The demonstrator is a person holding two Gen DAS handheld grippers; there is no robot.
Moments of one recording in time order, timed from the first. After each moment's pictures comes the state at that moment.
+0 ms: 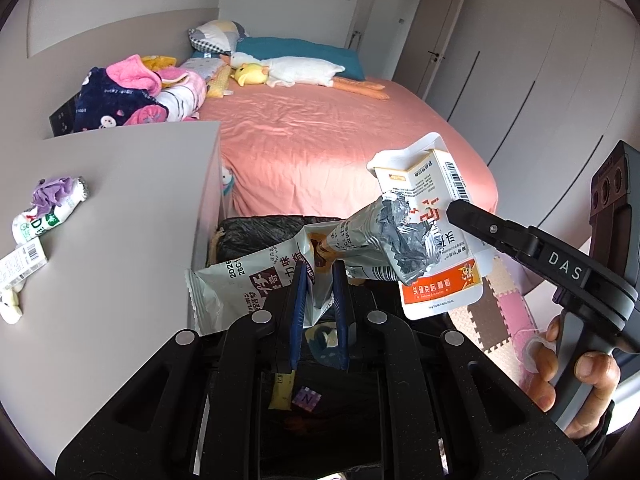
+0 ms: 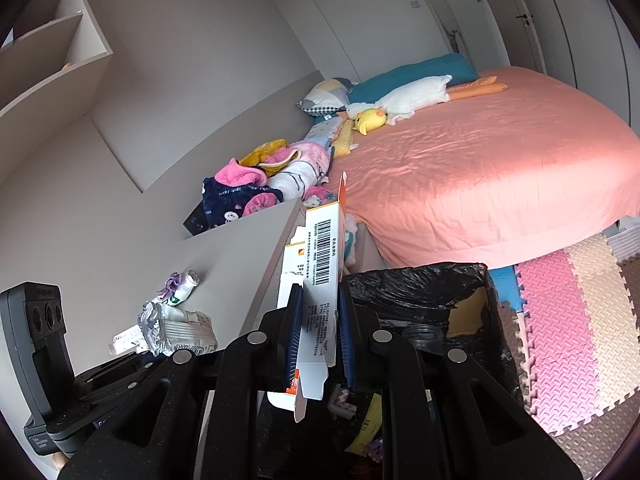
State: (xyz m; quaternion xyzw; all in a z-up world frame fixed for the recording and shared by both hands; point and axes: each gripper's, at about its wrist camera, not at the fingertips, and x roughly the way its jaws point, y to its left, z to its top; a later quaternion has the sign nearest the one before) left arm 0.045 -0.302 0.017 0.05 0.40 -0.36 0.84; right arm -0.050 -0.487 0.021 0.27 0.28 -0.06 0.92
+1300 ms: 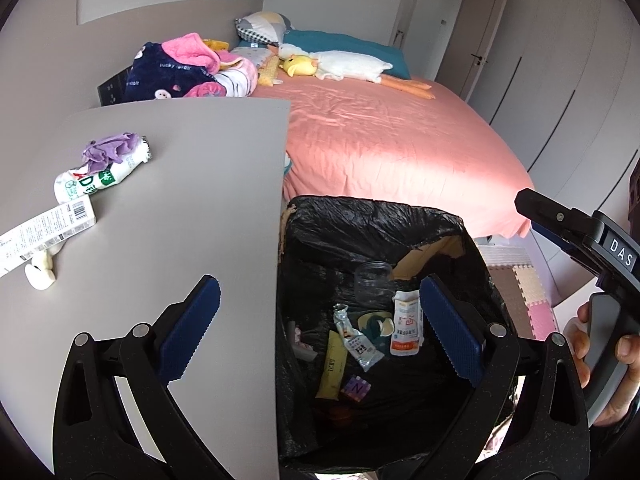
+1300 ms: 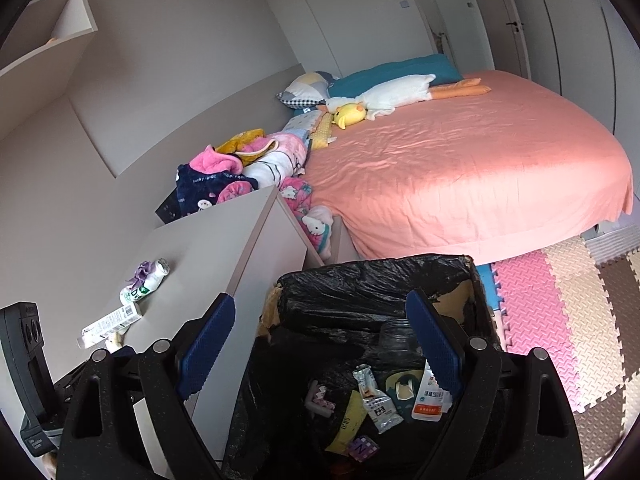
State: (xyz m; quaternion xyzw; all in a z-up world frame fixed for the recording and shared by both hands) left arm 0.066 -0.241 -0.010 0.05 0.41 -0.28 0.86; right arm -0.028 -0.461 0.005 0.24 0.31 -0.09 0.92
